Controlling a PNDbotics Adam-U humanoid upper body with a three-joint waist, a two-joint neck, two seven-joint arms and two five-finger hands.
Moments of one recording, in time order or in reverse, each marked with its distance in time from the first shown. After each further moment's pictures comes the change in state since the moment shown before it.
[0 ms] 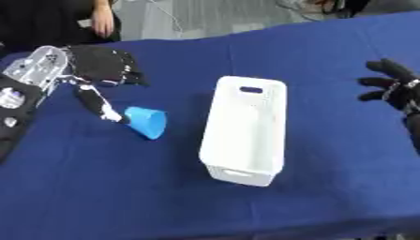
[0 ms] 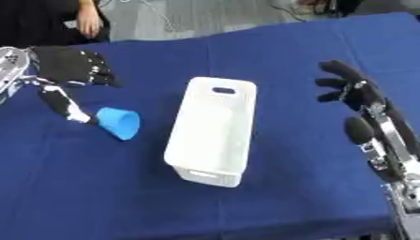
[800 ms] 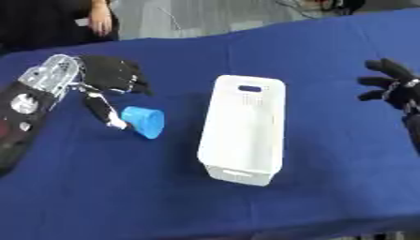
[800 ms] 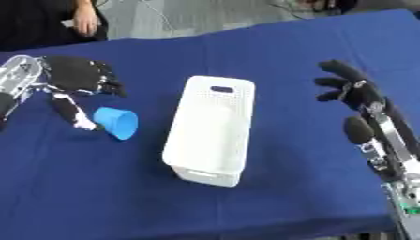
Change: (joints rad) left arm -0.001 -0.045 -0.007 0.050 -0.034 -0.024 -0.013; right arm -0.005 0.000 0.004 0.000 0.000 -0.003 0.004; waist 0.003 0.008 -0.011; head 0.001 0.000
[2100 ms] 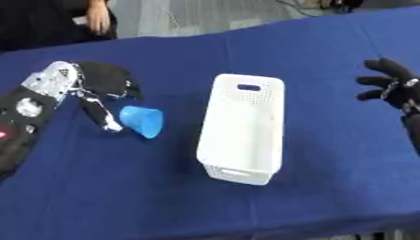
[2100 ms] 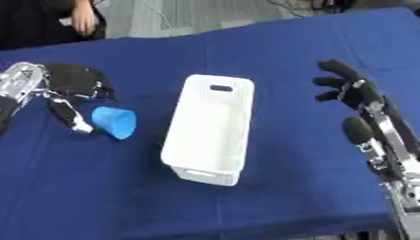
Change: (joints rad) left arm -0.010 -0.024 0.035 0.103 -0.092 0.025 -0.003; right arm -0.003 0.000 0.001 0.000 0.000 0.000 0.001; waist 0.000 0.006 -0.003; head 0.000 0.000
